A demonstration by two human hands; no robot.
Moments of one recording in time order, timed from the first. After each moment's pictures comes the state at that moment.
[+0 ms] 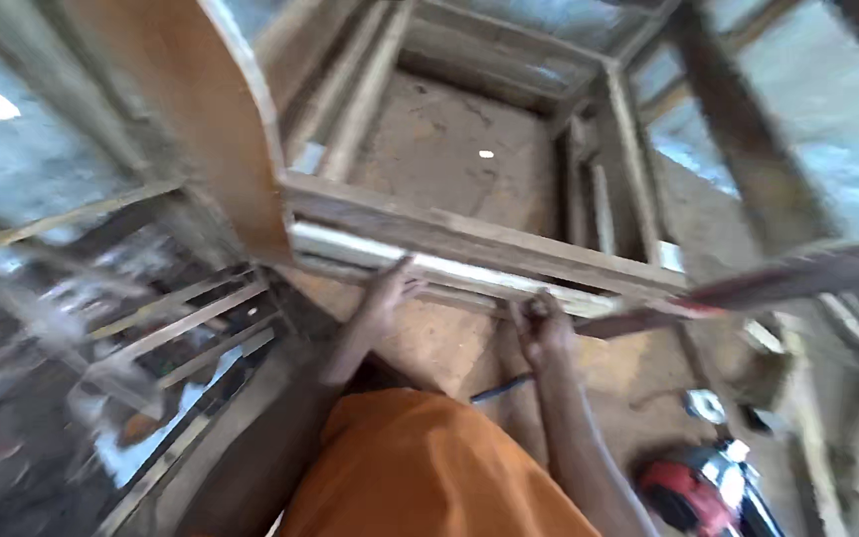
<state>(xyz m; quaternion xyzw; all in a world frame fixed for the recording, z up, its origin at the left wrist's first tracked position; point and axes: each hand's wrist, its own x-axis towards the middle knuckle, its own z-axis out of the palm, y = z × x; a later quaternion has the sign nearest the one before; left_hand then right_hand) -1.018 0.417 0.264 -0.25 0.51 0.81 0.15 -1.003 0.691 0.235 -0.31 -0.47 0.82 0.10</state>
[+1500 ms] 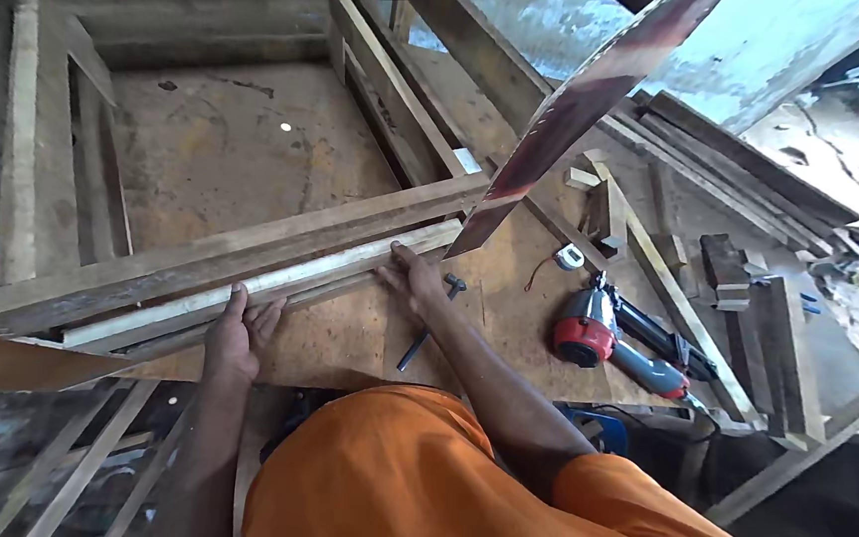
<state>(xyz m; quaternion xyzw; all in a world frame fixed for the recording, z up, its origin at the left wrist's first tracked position) -1.027 0.422 0.254 -0.26 0.53 0.80 0.13 -1.005 0.705 0.235 -0.35 -0.44 0.82 0.09</state>
